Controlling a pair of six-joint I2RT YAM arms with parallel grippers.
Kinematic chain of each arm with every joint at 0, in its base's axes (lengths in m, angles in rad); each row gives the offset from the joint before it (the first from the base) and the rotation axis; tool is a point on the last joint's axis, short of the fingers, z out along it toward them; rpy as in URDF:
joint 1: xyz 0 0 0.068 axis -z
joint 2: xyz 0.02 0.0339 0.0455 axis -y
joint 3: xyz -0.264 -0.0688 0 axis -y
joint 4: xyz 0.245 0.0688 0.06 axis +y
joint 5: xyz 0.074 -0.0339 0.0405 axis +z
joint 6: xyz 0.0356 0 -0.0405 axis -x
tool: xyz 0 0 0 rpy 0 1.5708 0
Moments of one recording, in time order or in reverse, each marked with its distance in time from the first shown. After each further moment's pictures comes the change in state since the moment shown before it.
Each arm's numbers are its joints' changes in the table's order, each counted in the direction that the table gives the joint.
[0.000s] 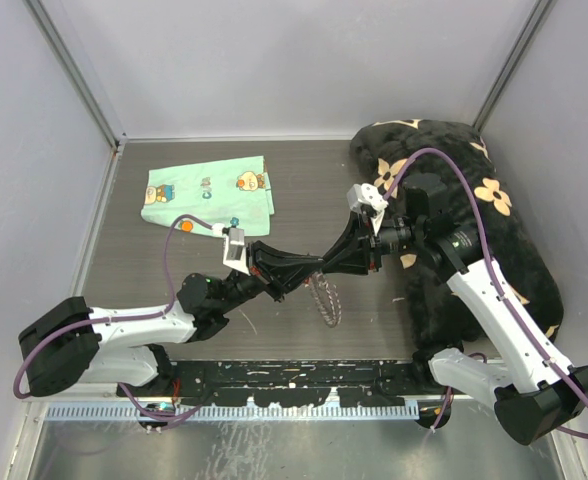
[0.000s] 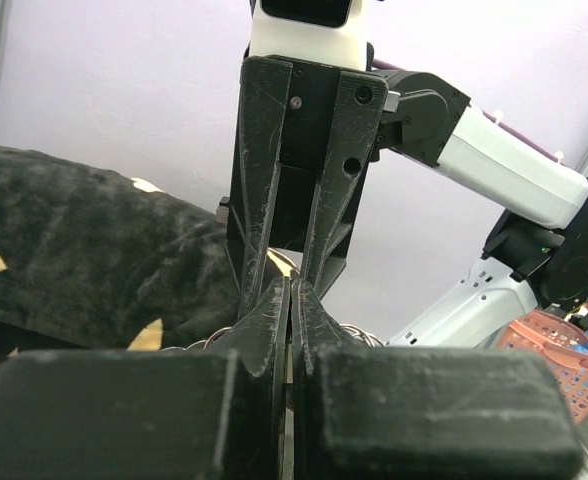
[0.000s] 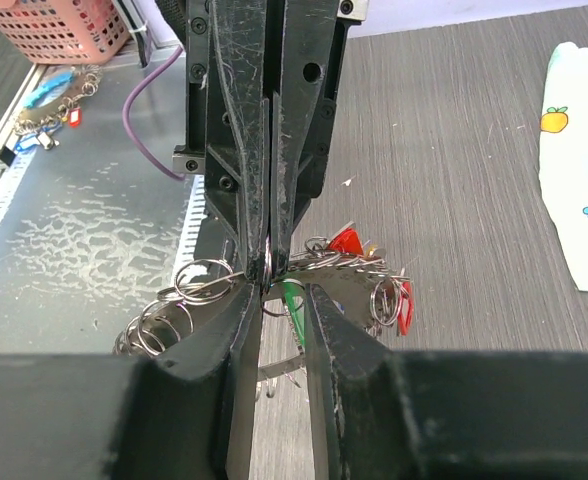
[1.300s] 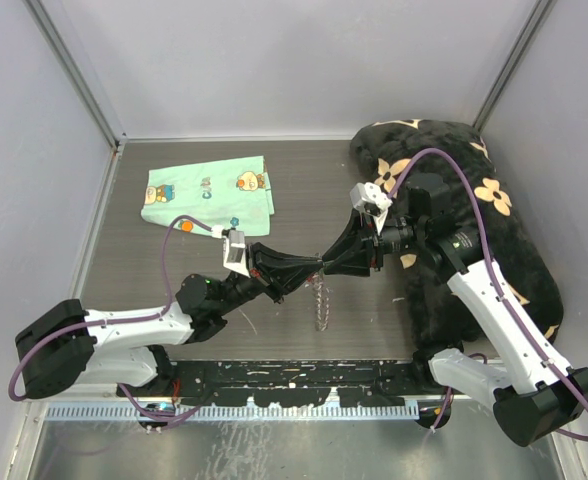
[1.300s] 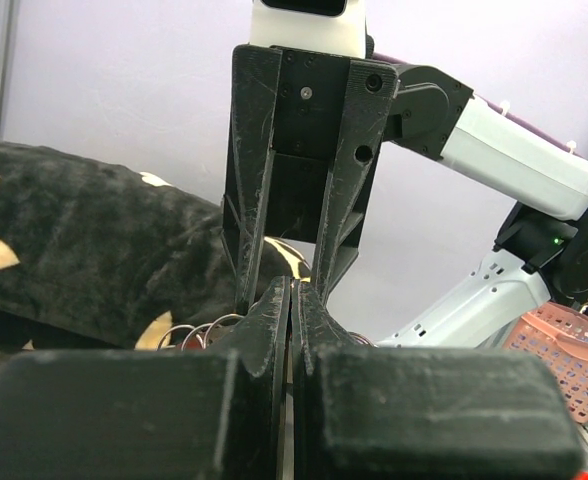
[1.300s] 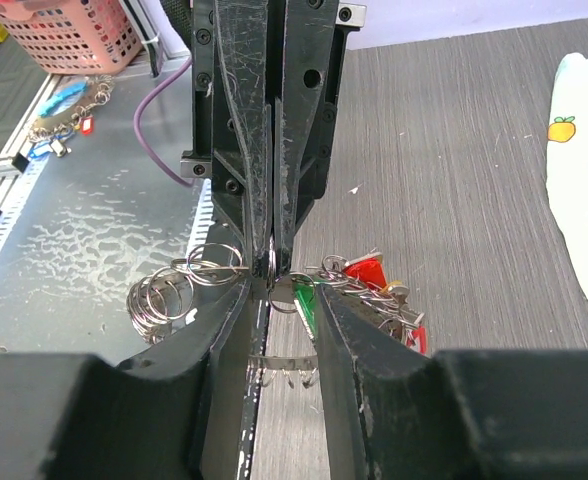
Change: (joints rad) left arm 0.006 0.026 -0.006 0.042 0.011 -0.041; right arm 0.031 0.006 -0.020 -0.040 0.041 -0.030
